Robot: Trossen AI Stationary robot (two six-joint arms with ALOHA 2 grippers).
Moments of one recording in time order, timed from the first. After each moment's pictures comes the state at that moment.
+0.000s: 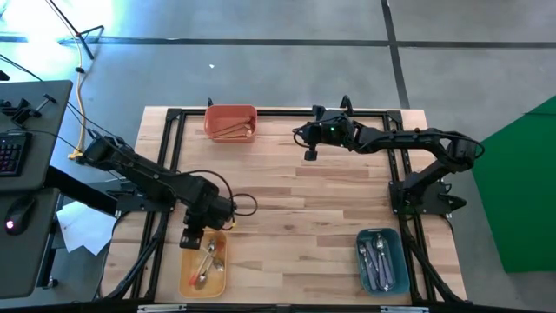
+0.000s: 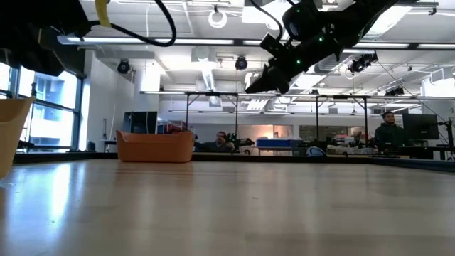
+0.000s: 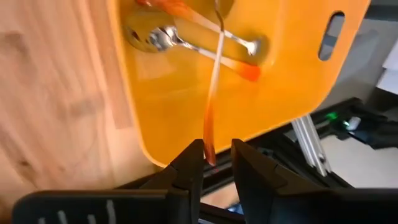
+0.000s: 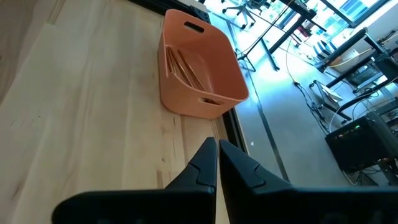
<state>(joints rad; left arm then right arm) -0.36 1.44 1.01 -1.18 0.56 -0.30 -0.39 1.51 0.89 0.22 0.04 -0.58</state>
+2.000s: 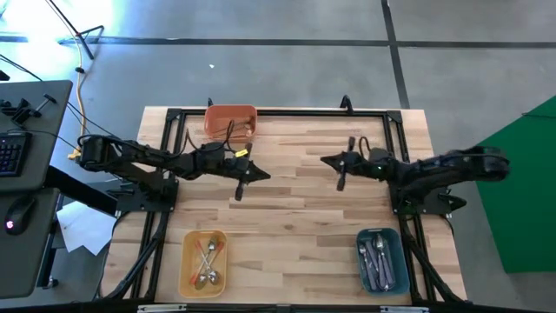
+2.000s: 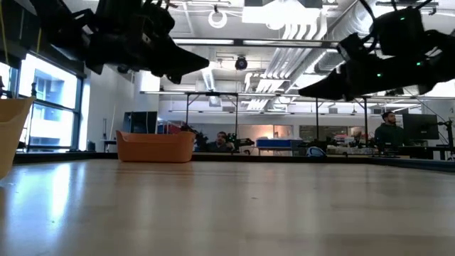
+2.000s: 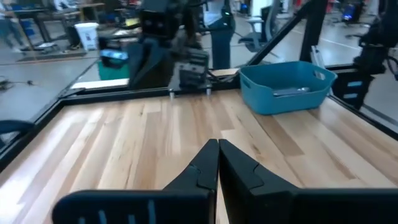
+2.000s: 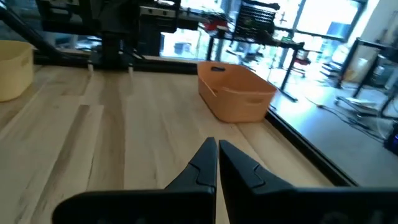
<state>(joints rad) 0.17 1.38 0.48 0.76 0.28 0.10 -0.24 1.18 0.16 0.93 0.04 -0.18</state>
